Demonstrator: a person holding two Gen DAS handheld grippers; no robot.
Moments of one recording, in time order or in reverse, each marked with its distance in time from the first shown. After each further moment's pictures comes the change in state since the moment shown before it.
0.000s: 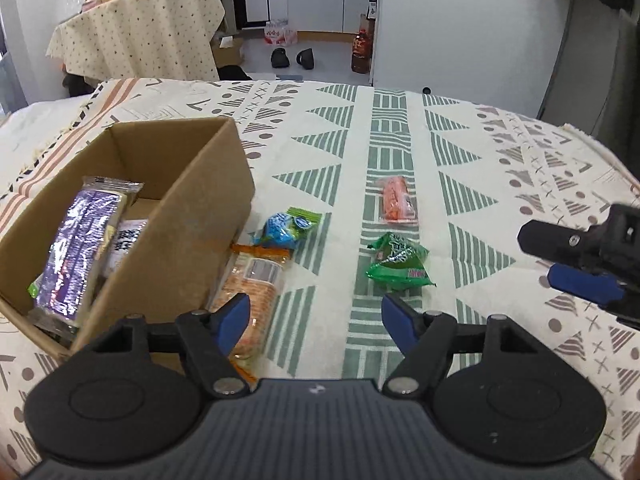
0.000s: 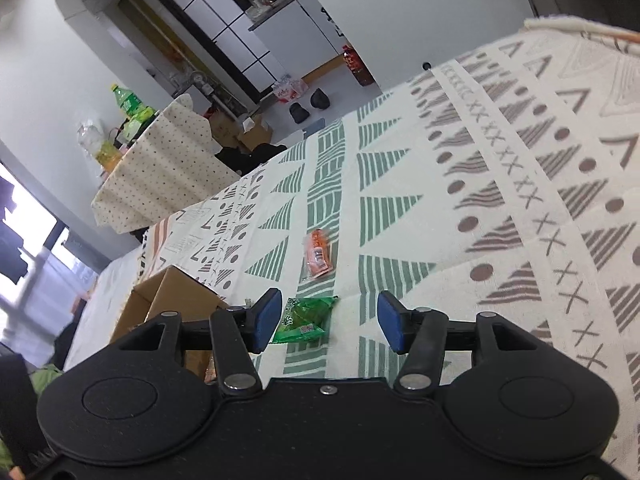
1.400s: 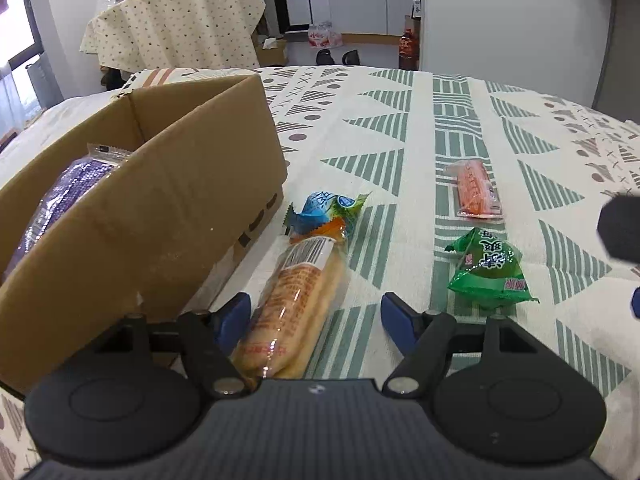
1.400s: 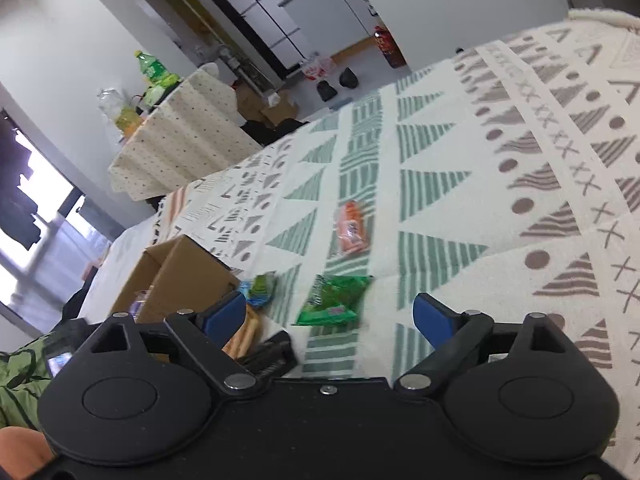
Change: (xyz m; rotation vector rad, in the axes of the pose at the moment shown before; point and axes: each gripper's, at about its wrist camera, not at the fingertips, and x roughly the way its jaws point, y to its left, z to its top) left arm 0.064 0.016 -0.006 -0.036 -0.024 0.125; right arm 0.030 0.018 -0.011 -0.074 0.066 0.044
